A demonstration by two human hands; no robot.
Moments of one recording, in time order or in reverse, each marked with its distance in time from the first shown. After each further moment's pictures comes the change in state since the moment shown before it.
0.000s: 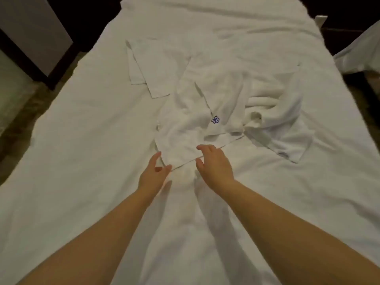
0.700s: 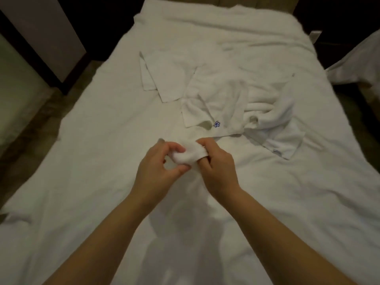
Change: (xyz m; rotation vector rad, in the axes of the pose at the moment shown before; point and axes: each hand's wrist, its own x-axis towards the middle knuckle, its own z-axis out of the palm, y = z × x) left_hand -0.149 0.083 -0.070 0.089 0.025 0.587; right_hand -0.107 -0.084 -0.081 0.532 0.271 -0.171
